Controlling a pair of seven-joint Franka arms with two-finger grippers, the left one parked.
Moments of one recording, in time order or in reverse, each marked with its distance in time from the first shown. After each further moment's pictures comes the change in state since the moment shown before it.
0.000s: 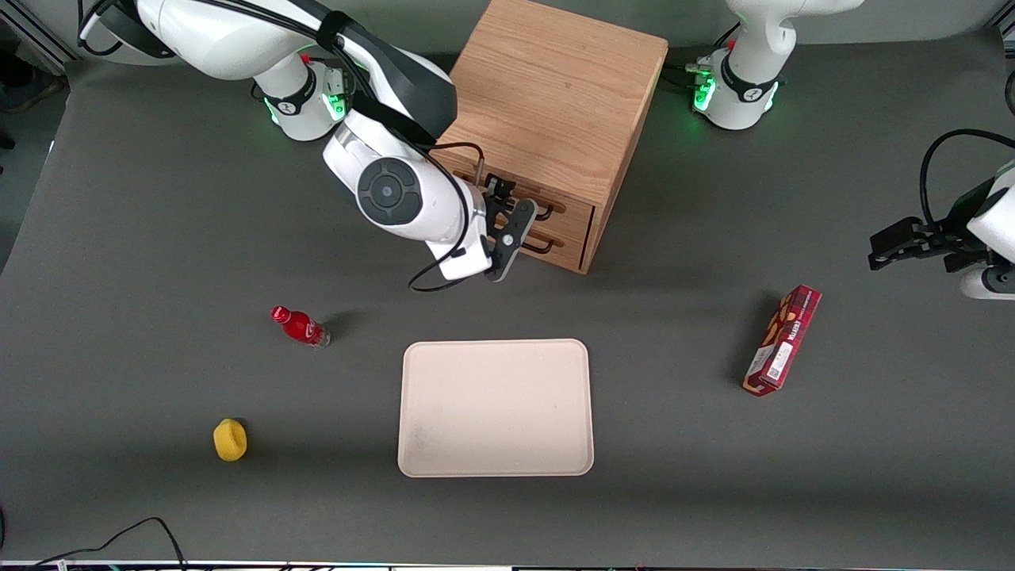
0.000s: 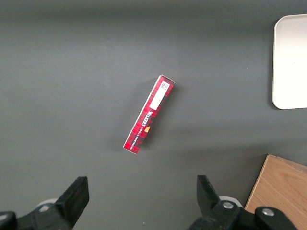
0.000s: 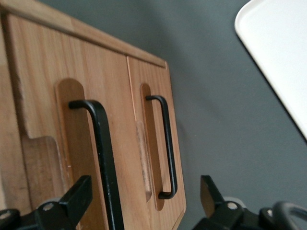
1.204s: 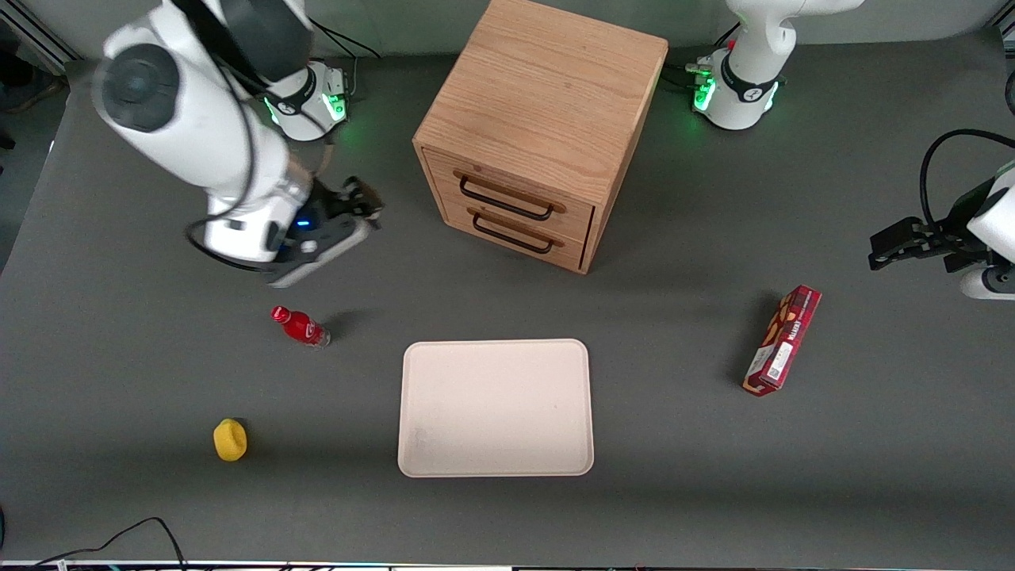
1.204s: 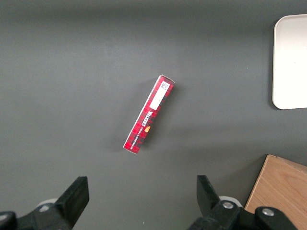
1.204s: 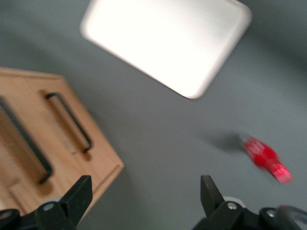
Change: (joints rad) arm -0.089 -0.315 -0.198 -0.018 -0.001 -0.127 0.150
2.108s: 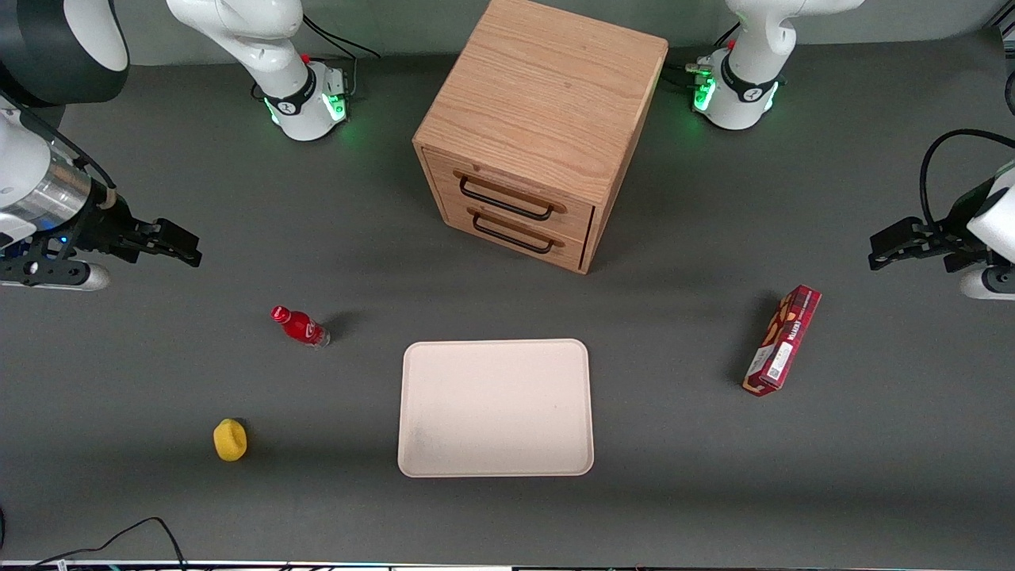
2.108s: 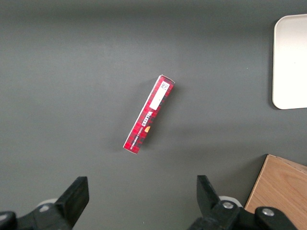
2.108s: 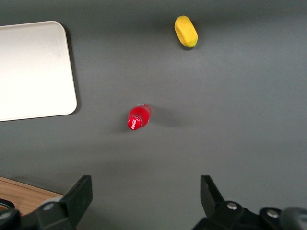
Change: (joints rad) arm -0.219 -0.259 -0.259 -0.178 -0.051 -0.036 0.284
